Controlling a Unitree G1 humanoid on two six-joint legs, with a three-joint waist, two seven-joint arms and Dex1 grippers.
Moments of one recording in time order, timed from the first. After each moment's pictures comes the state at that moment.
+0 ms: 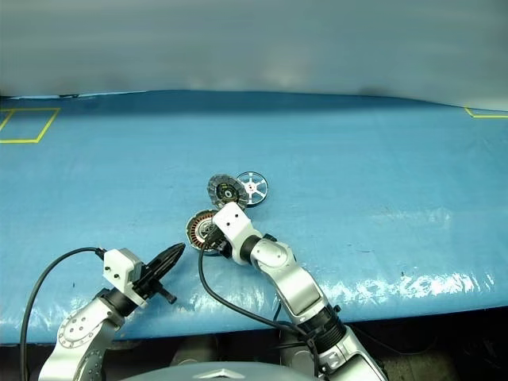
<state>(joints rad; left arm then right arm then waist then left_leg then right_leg) 0.41 0.37 0.07 -0.32 -0.32 0.02 -0.61 -0.24 -0.03 0.50 -0.12 0.02 0.52 0.37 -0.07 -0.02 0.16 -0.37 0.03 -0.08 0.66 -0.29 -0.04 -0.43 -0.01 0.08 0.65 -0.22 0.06</state>
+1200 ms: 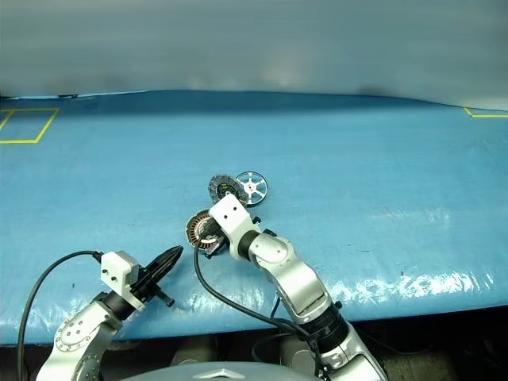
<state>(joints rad) 0.43 0.37 0.08 -0.32 -0.34 0.03 -0.61 -0.29 -0.02 0.50 -0.26 0.04 0.73 0.33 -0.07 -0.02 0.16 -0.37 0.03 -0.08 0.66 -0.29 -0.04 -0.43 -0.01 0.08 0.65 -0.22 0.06</state>
